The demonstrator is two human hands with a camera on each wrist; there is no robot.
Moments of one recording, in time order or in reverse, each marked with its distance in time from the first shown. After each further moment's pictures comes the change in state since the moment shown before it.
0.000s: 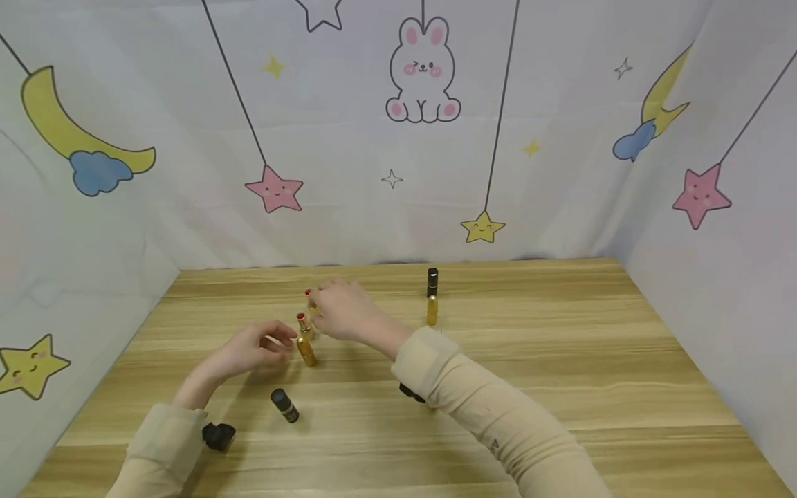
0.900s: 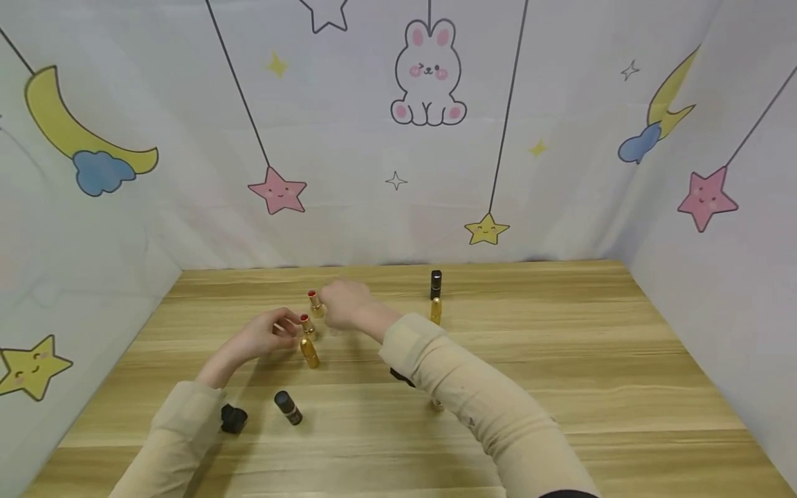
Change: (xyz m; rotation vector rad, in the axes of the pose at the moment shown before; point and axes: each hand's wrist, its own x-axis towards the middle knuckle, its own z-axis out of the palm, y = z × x) left_hand 0.032 -0.005 -0.004 0.116 0.087 -0.098; right_hand 0.030 0.010 0.008 -0.048 -0.175 0.082
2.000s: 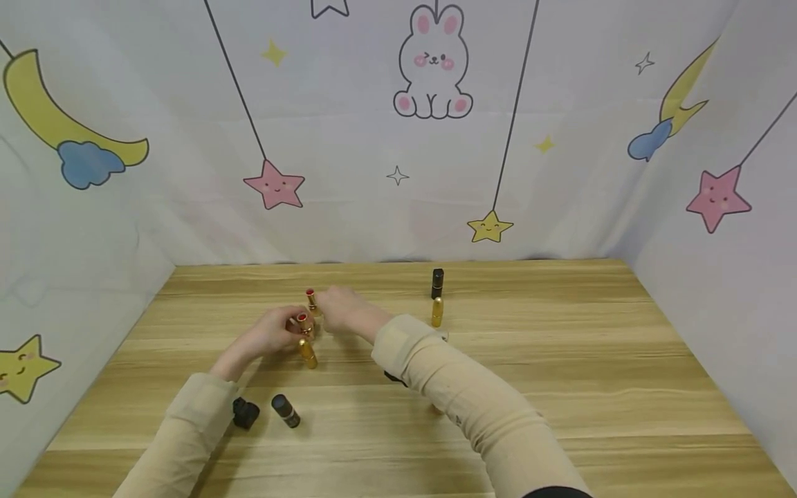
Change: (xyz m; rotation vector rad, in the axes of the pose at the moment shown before) left_hand 0.022 0.001 0.012 0.004 -0.028 0.142; right_hand 0.021 0.004 0.021 0.073 -0.059 -0.071
